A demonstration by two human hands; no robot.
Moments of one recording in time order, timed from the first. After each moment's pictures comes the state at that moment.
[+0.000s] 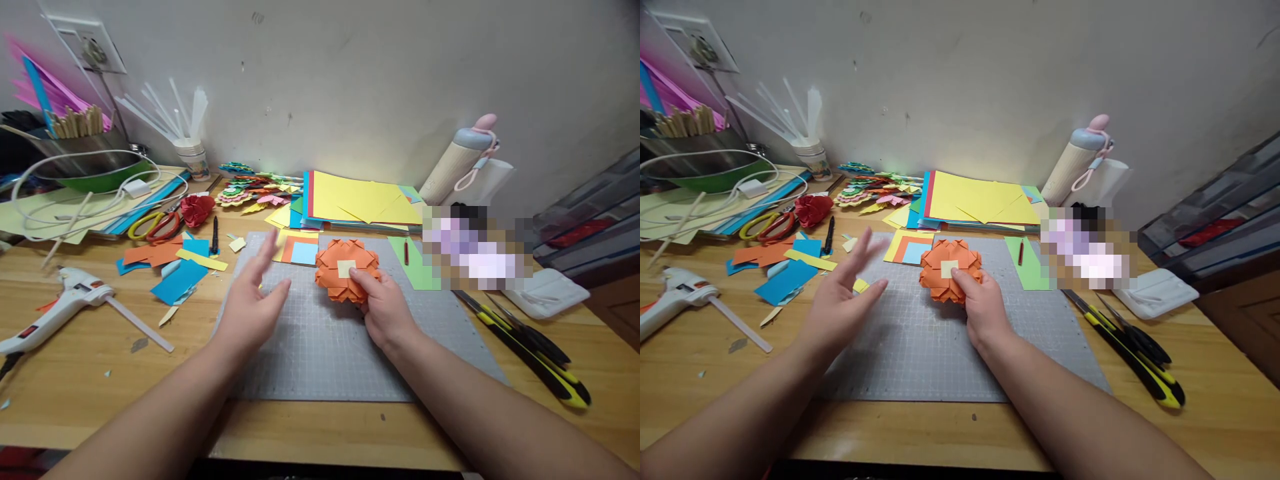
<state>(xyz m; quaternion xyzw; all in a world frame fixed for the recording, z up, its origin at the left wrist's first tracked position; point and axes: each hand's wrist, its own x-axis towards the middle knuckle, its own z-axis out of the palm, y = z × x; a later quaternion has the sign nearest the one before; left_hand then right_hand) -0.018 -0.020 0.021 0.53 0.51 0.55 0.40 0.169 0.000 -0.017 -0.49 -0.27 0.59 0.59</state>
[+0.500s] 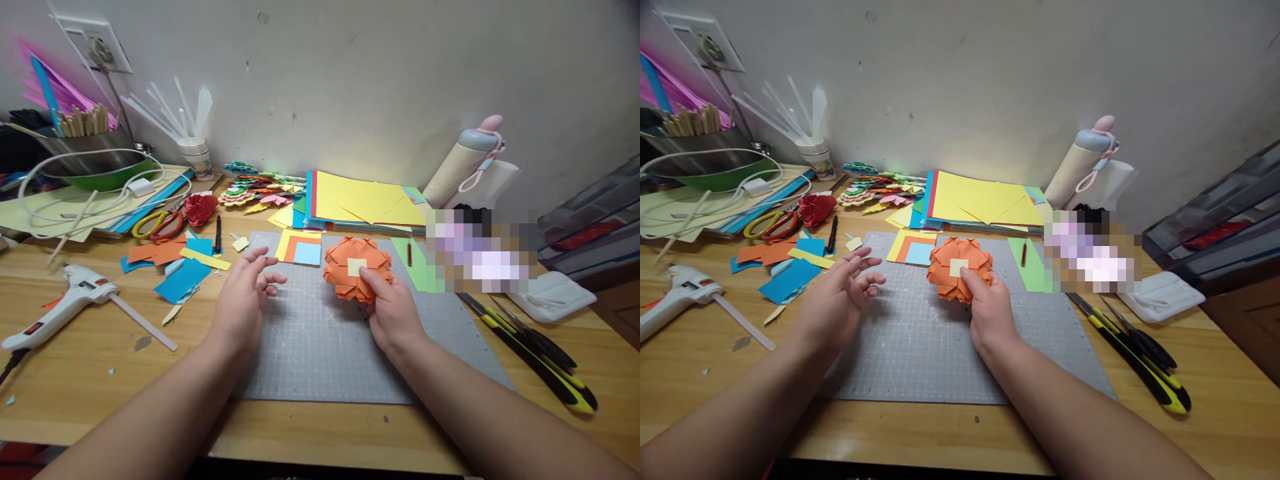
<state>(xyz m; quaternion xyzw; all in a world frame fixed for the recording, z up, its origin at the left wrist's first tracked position) -0.021 -0.007 0.015 0.29 0.48 0.61 0.55 0.168 -0.003 -0.015 -0.47 -0.26 0.56 0.63</state>
